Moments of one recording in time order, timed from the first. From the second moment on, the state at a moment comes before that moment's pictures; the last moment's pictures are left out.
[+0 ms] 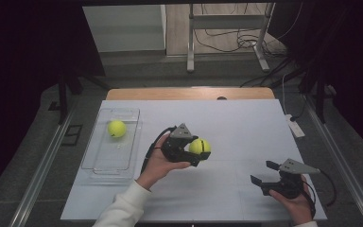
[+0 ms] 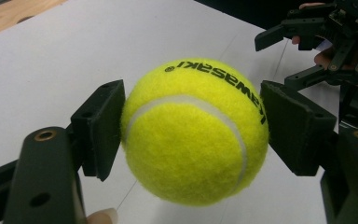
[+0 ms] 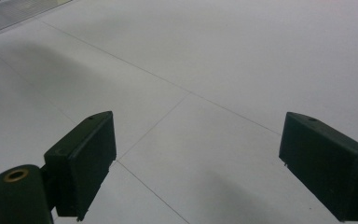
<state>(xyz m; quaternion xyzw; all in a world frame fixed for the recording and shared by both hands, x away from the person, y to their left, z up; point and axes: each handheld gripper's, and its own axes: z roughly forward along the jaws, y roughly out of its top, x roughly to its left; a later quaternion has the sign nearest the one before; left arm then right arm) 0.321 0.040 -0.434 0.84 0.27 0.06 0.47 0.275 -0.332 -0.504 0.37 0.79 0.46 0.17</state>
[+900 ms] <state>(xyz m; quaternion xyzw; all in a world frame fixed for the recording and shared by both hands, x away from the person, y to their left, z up) 0.325 0.071 -0.419 0.81 0.30 0.09 0.49 0.274 -0.332 -0.504 0.37 0.79 0.46 0.17</state>
